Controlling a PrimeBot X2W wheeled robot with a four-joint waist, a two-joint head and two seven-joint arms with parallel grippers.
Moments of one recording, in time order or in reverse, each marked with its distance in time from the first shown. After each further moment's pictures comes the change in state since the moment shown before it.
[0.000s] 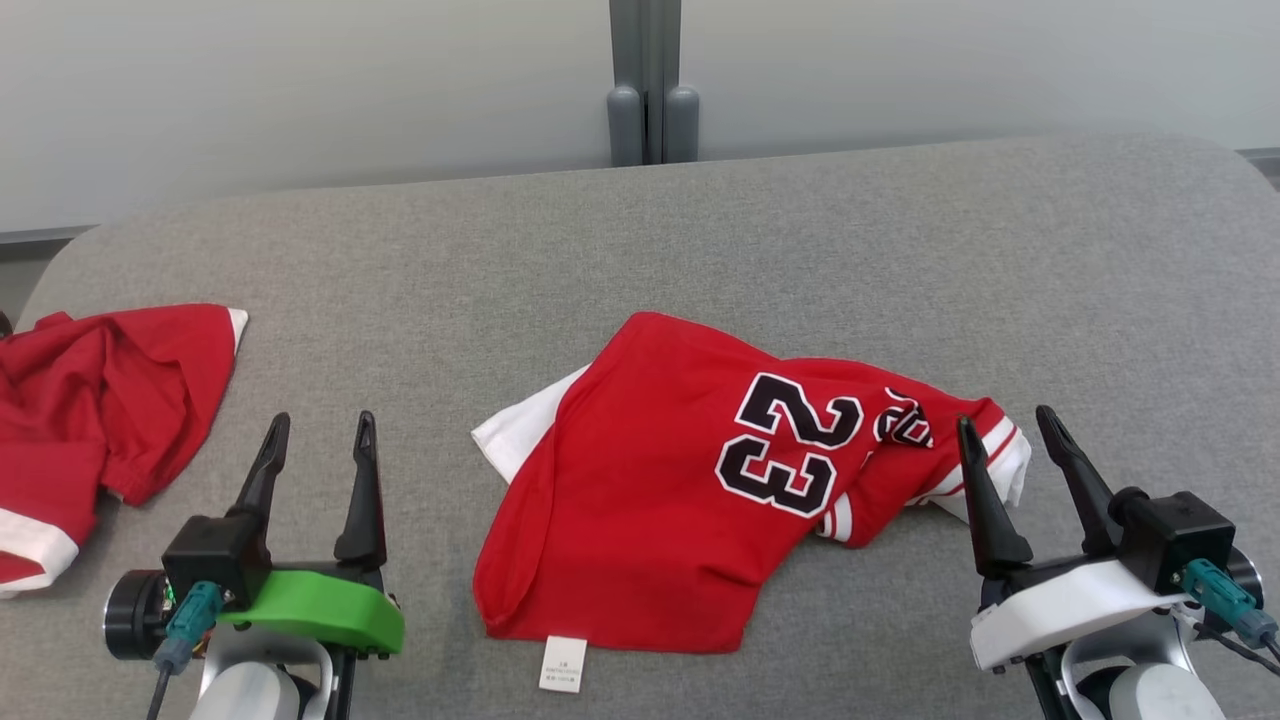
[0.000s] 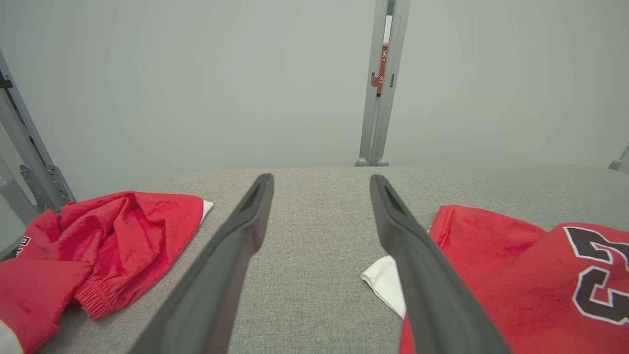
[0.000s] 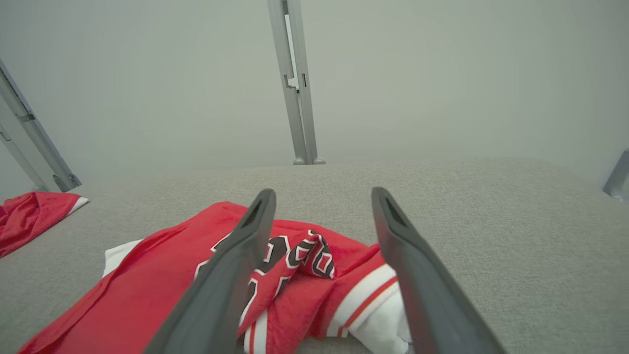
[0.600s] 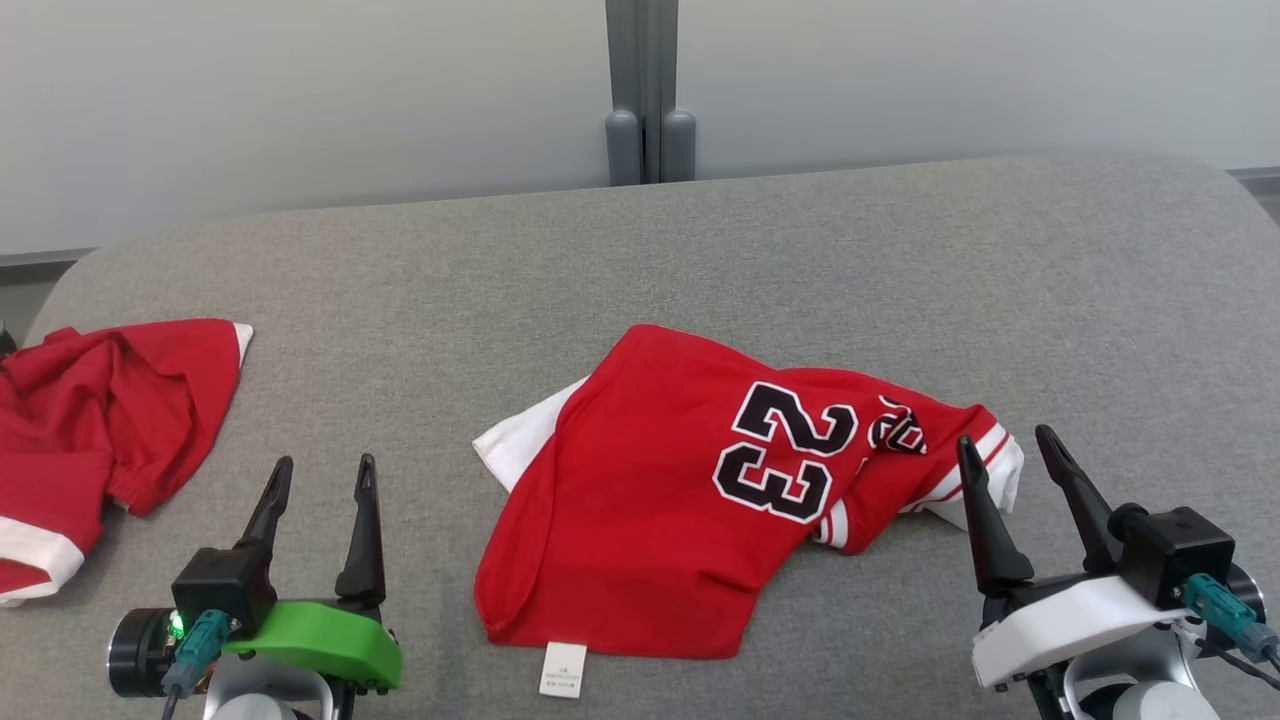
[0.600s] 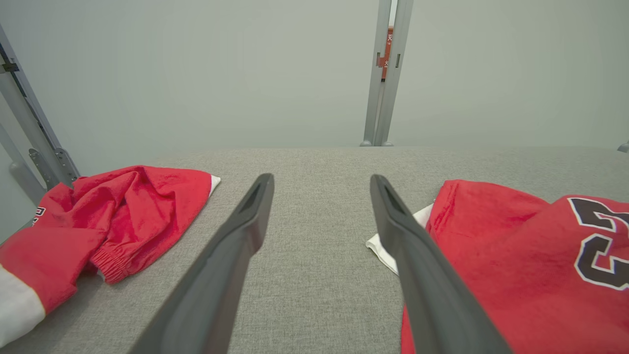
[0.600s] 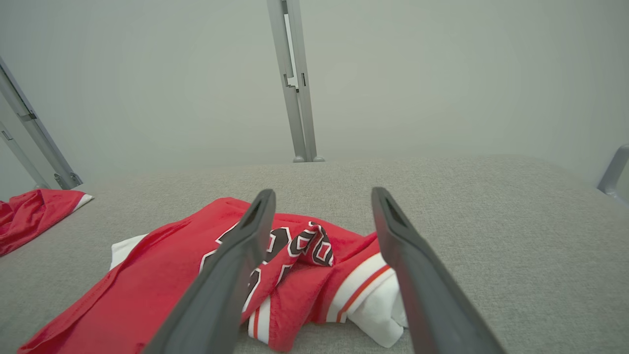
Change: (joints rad) left arm 0.045 0.003 -0.006 0.038 -0.002 0.002 0.000; right arm 0.040 0.000 -0.002 -0.023 0.002 0.000 0.019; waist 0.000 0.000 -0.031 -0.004
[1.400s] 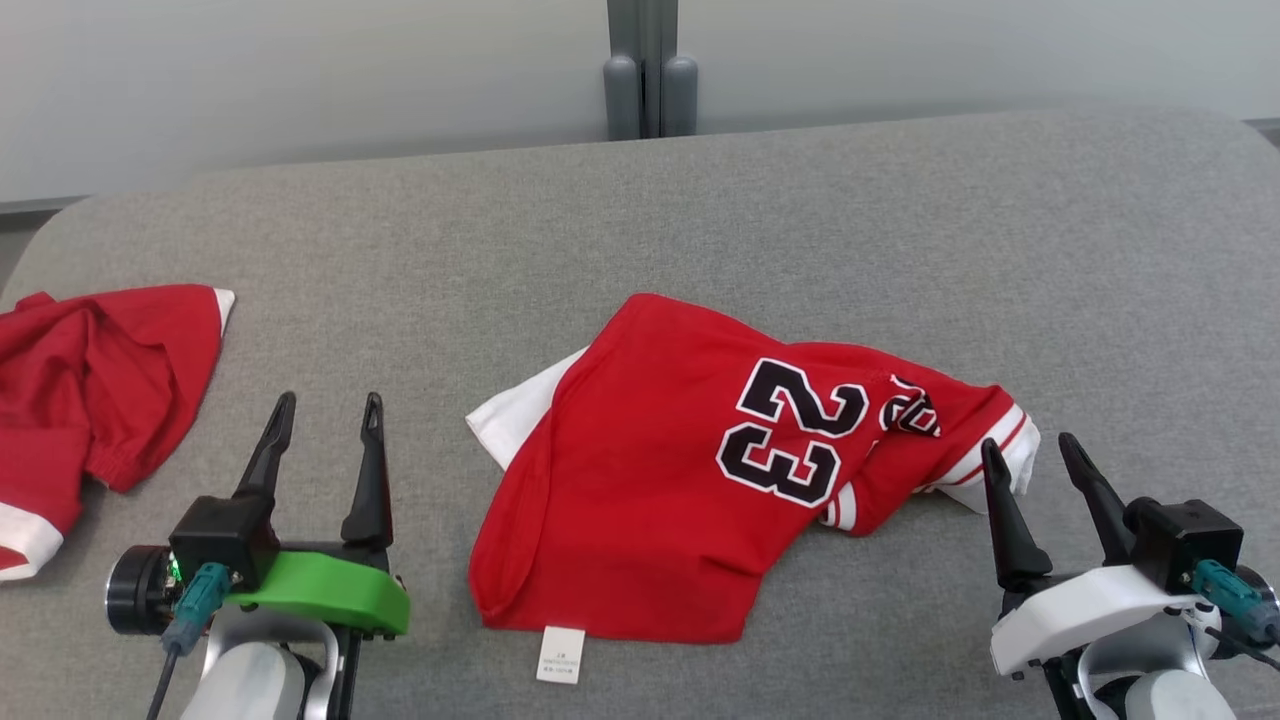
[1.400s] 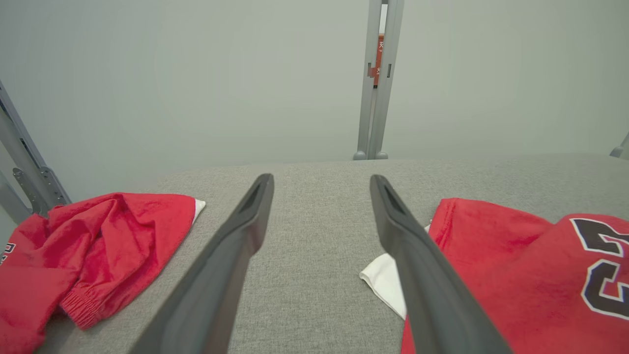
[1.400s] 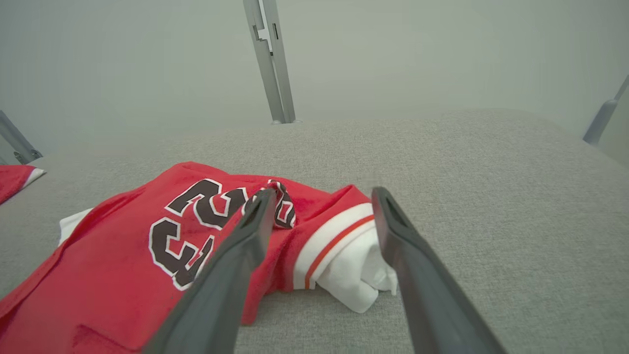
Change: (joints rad) left arm -0.065 0.007 -0.018 -0.049 0.012 0.015 0.009; right arm -0.027 -0.002 -0.048 0.081 -0.002 0.000 0.006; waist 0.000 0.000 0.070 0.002
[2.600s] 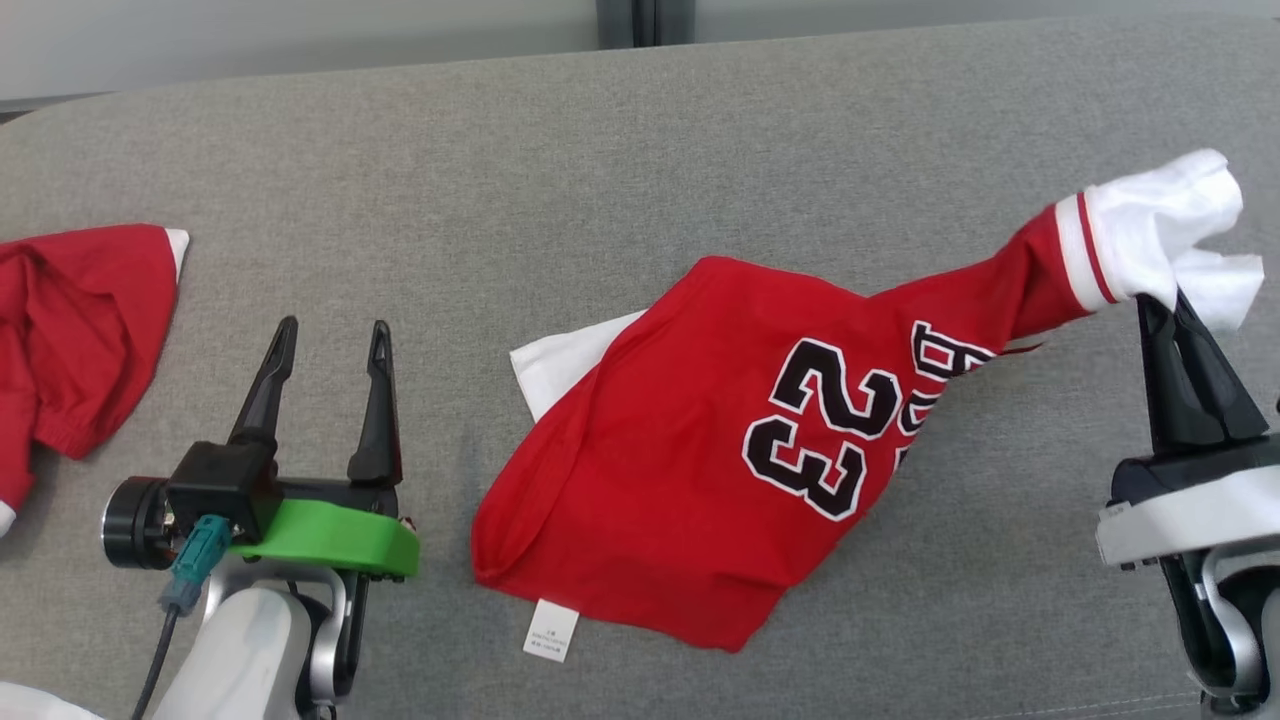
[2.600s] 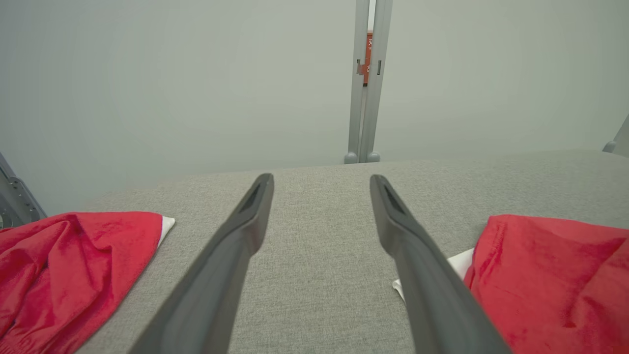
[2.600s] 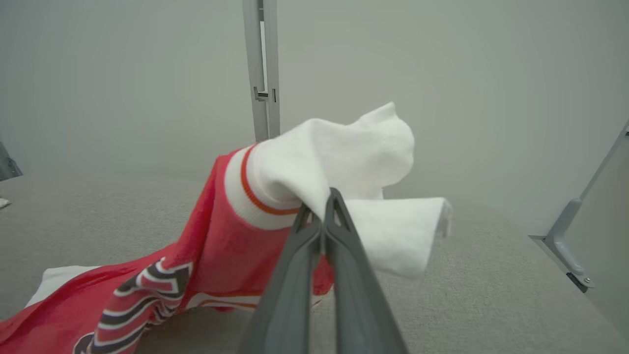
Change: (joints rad) left arm -0.083 -0.001 -0.017 -0.055 0.021 0.012 -0.002; right arm -0.084 -0.137 -0.065 -0.276 0.014 0.000 0.072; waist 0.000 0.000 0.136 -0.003
